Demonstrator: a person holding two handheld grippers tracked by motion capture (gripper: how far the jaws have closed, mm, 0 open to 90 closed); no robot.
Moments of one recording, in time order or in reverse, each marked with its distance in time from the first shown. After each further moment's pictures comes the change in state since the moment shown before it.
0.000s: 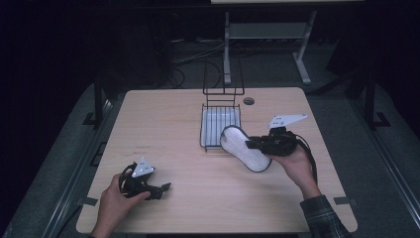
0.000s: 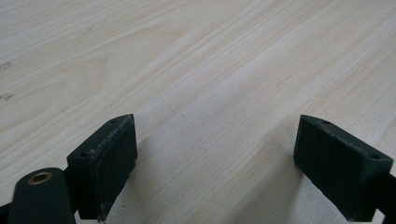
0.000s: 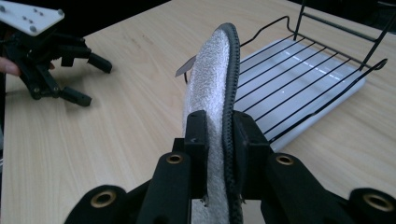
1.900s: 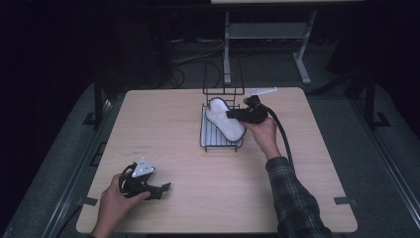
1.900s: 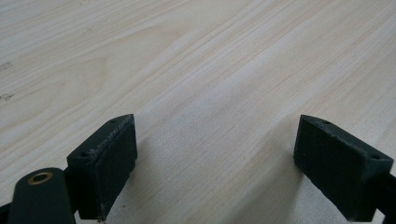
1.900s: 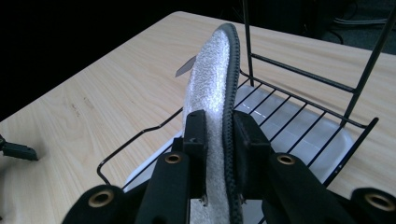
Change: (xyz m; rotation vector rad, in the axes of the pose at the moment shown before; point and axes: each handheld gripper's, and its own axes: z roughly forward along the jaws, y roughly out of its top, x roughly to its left) left arm 0.000 0.000 0.000 0.004 0.000 0.002; right arm -0.073 0.051 0.100 -0.062 -0.039 0.188
